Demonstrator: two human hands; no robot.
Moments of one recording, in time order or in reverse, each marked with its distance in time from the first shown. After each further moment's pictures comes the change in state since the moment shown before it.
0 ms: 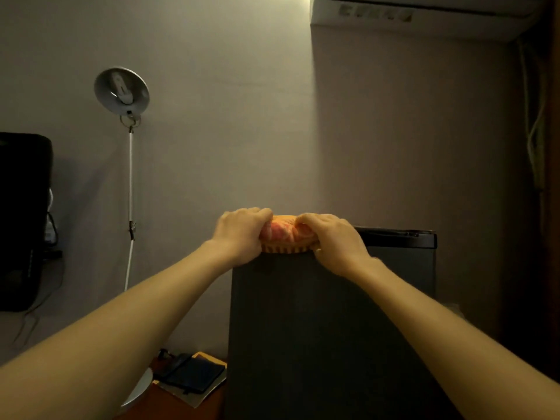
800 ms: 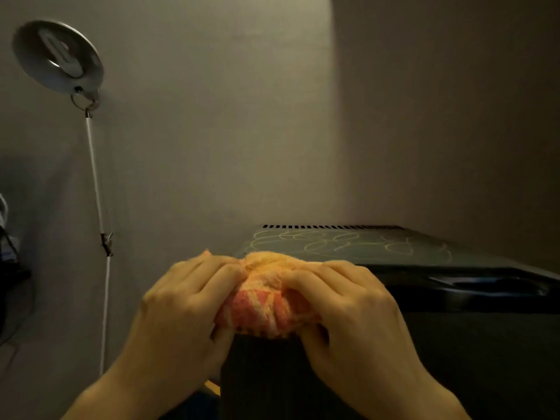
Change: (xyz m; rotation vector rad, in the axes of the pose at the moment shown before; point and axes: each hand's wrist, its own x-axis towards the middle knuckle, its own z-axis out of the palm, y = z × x) left_hand -0.011 -0.054 0.036 -0.244 0.261 0.140; right_hand 0.026 -0.023 0.031 0.178 0.114 -0.065
